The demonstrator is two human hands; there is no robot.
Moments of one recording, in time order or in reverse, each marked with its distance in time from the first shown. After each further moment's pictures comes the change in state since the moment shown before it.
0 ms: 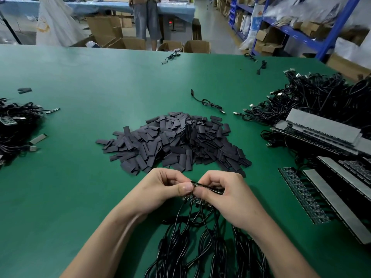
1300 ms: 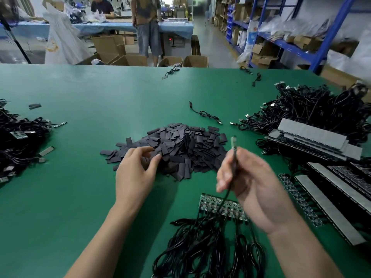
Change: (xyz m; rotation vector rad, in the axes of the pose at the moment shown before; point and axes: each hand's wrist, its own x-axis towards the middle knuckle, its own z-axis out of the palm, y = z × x) left_hand 0.022 -0.003 -0.034 0.841 0.959 0.273; right_hand -0.014 -0.043 -0.042 1.022 -0.003 -0.110
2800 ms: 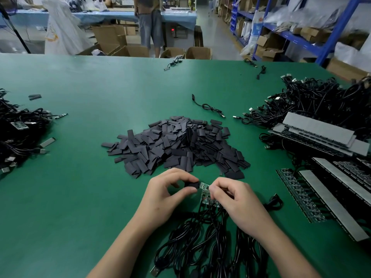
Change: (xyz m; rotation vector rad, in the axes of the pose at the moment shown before) left_hand -0.058 0.016 0.008 -0.450 -0.470 0.198; right_hand -0.013 0.062 -0.036 -1.028 0.019 0.059
